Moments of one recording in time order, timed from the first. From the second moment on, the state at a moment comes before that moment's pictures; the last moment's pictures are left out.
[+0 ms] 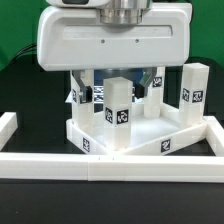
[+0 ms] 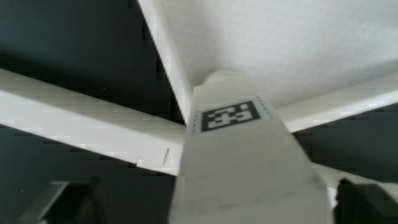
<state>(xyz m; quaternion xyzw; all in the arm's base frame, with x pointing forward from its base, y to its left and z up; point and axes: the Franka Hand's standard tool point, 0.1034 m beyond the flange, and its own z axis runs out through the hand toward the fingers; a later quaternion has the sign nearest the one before) 0.636 -0.029 0.106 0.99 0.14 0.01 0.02</state>
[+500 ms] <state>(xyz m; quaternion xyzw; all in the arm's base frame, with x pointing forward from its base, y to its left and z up) 0.636 -0.032 0.107 0.99 0.13 0.02 0.02</state>
